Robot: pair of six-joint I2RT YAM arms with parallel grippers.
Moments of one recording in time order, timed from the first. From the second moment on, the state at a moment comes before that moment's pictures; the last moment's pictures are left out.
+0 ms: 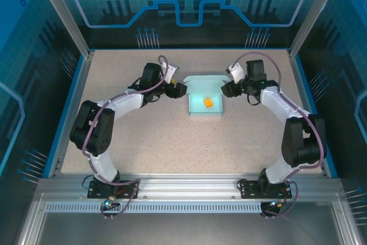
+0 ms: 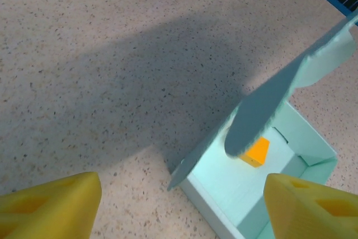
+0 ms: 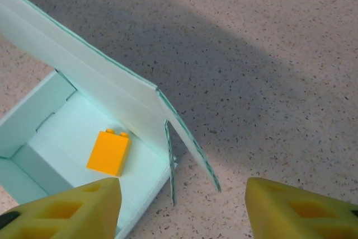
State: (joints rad) left arm -0.34 1.79 1.16 0.04 0.41 -0.06; right arm 0.14 1.61 1.14 -0.35 -0.32 -0.33
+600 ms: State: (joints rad) left arm -0.36 1.90 1.29 -0.11 0.45 0.05; right arm 0.14 1.69 1.17 -0.38 -0.37 -0.35
